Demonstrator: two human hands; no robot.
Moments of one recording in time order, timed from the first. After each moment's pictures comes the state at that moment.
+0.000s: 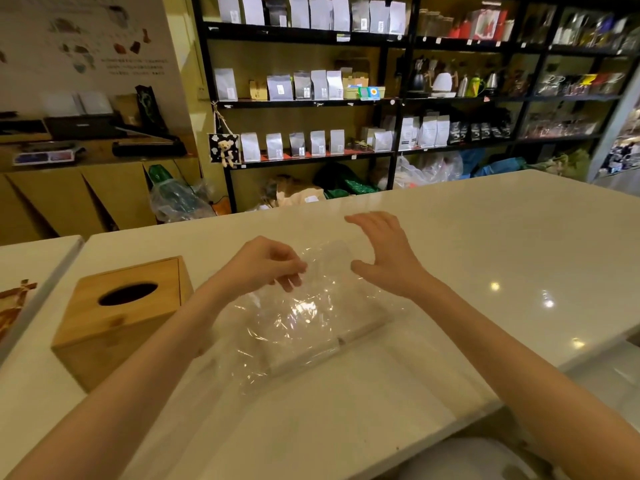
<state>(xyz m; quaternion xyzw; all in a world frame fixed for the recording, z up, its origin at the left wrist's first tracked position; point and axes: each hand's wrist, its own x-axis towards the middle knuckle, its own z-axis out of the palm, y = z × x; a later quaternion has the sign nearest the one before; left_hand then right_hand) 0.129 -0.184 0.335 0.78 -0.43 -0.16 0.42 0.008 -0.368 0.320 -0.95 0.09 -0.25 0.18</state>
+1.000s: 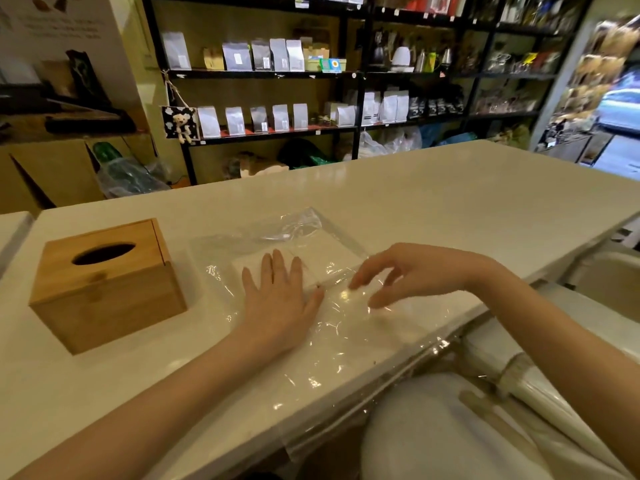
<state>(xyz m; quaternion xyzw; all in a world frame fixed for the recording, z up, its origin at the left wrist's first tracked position) 0.029 -0.174 0.256 0.91 -0.41 0.00 0.07 -0.103 -0.324 0.348 -0.95 0.08 0.12 0.27</state>
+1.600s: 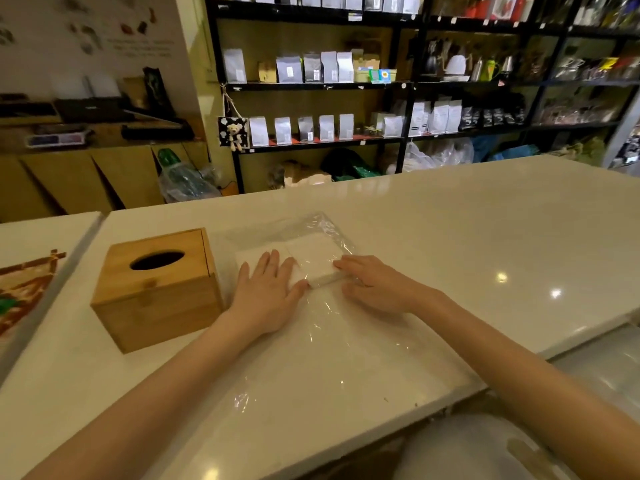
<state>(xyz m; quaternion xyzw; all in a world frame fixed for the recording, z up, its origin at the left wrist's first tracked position) 0.105 -0.151 0.263 0.92 -0.37 -0.03 0.07 0.001 -0.325 0.279 -0.98 0.08 0.01 0.18</state>
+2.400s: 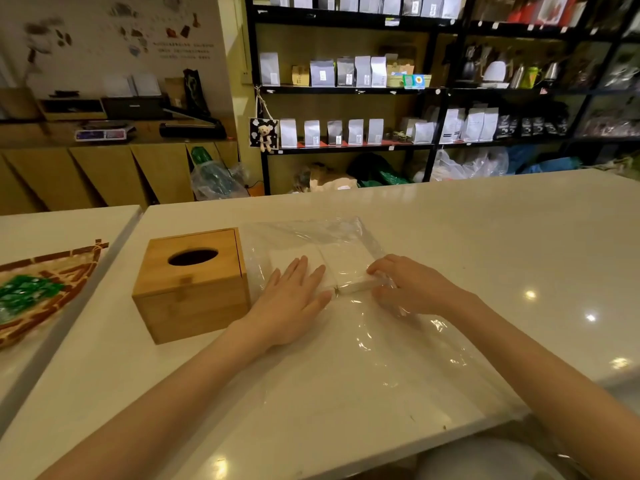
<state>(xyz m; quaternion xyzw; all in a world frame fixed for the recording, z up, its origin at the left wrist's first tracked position) 0.096 -0.130 0.275 0.90 -0.42 -0.07 0.12 0.011 -0.329 0.295 -0.99 0.10 -0.01 0.12</state>
